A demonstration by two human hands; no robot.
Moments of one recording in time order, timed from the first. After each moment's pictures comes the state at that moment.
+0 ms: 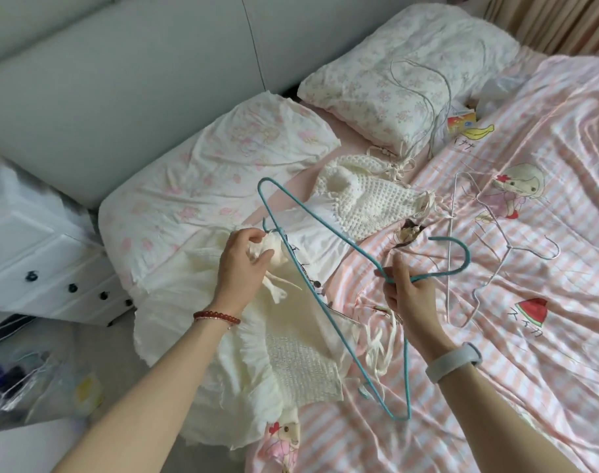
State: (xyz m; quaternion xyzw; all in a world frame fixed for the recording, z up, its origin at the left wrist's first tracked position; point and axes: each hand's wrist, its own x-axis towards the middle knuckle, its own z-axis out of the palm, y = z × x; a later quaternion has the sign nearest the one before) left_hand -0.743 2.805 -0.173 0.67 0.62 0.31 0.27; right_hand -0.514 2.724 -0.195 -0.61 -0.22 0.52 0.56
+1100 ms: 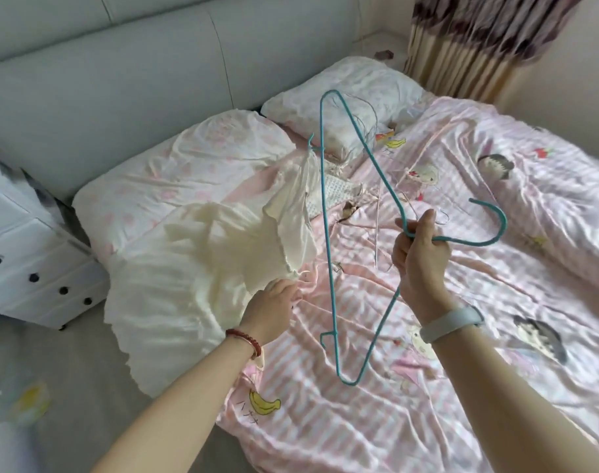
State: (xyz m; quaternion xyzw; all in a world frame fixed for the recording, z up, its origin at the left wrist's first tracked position) left_hand -0.715 2.611 -0.193 0.87 0.46 0.04 0.20; right_hand -0.501 2.582 -0.071 -0.57 -0.14 0.38 0.71
